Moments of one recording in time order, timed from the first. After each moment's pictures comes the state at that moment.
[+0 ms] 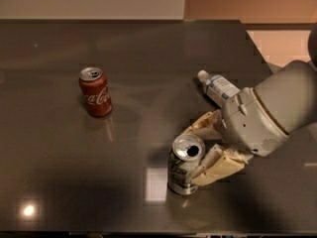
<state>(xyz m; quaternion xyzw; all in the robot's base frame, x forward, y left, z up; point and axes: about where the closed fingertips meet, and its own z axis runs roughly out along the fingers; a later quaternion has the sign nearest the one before) 0.344 -0.066 0.894 -0.70 0.63 0.24 0.25</state>
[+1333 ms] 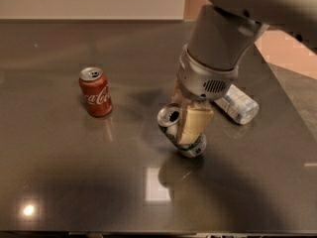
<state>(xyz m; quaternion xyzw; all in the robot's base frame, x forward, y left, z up) 0.418 -0.050 0.908 -0.75 0.65 0.07 0.09</state>
